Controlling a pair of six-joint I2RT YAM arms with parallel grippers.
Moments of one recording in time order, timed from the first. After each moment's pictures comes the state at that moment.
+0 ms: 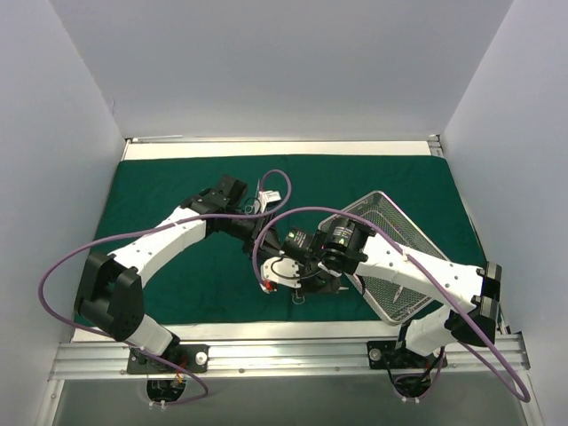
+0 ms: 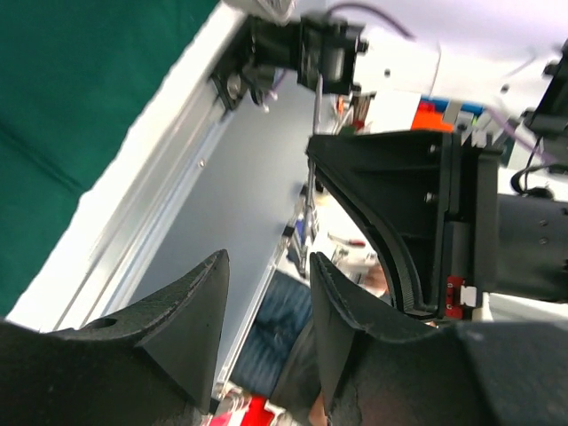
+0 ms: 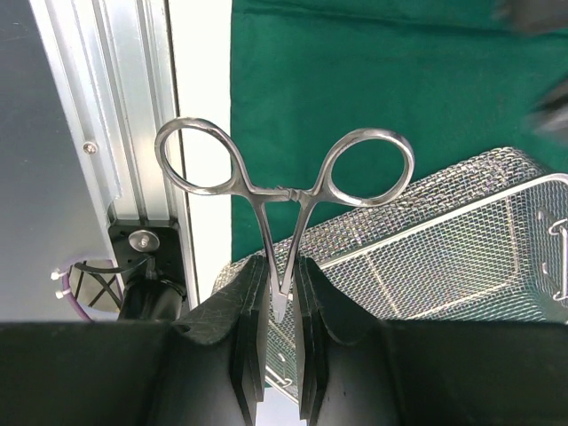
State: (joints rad) left arm -0.55 1.53 1.17 -0.65 1.06 -0.57; right arm 1.14 1.44 1.42 -1.34 -0.02 -0.51
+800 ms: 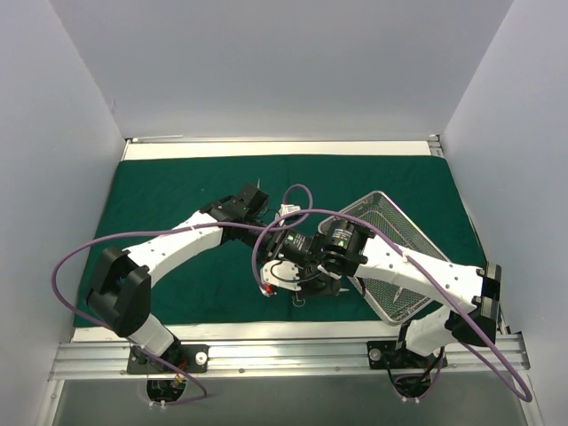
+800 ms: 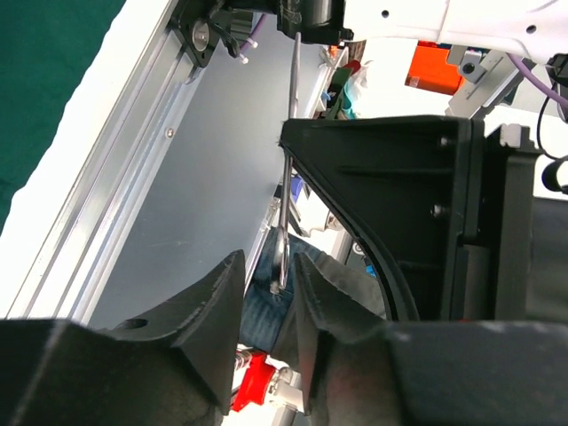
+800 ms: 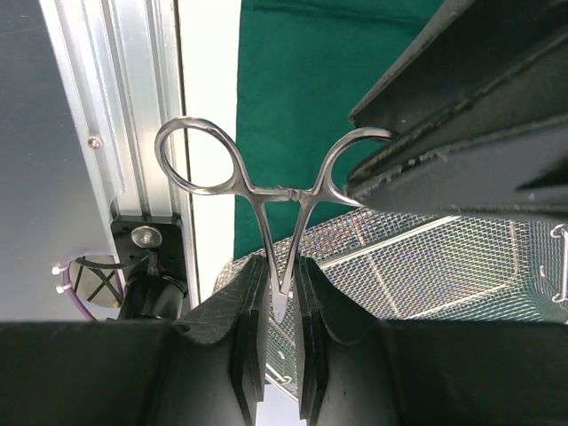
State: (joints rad) left arm -0.70 1.58 1.18 -0.62 1.10 -0.60; right arm 1.17 1.44 1.42 -1.35 -0.02 -0.52
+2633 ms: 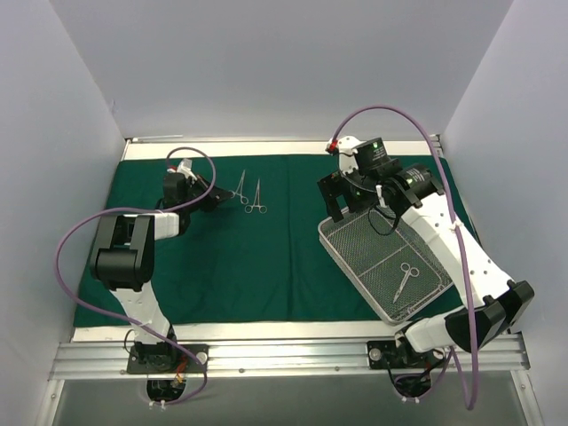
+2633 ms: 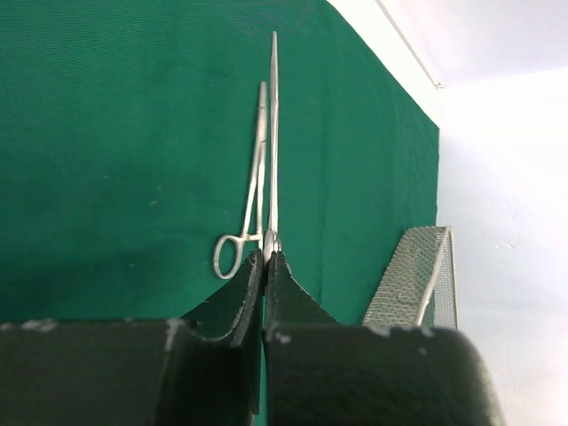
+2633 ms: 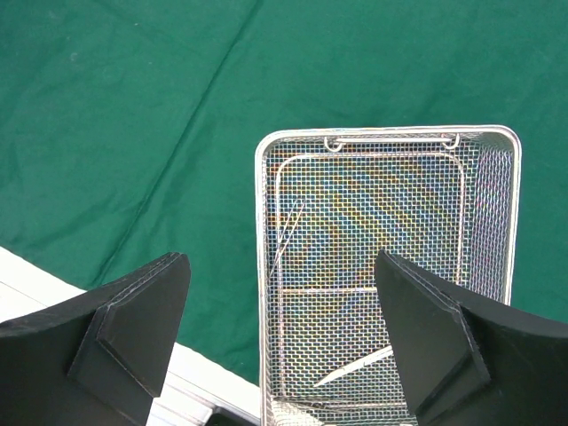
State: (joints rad) left arm -0.09 1.86 0.92 0.52 0.47 -0.91; right arm 0.51 1.39 1.55 -1.00 0.00 -0.04
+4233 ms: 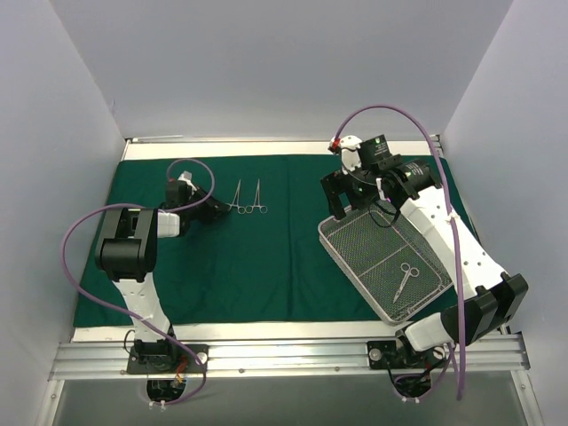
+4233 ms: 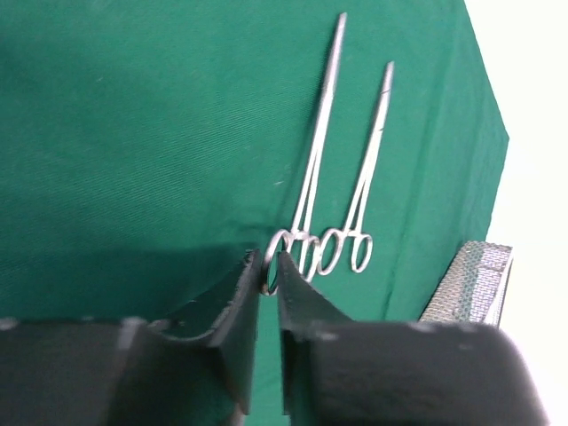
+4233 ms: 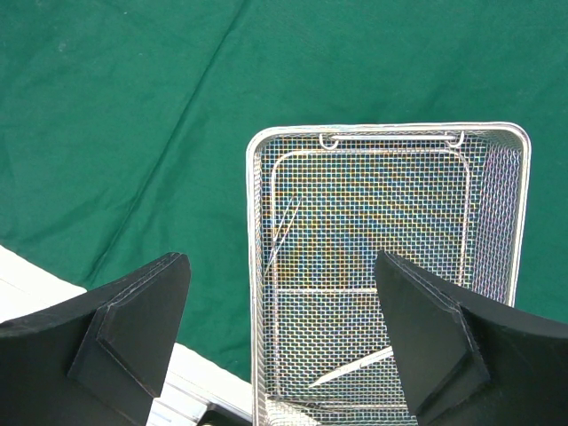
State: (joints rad) left arm -0.06 1.95 0.93 0.43 0.42 -0.88; right arm 0.44 1.44 1.55 -1.00 -0.07 -0.08
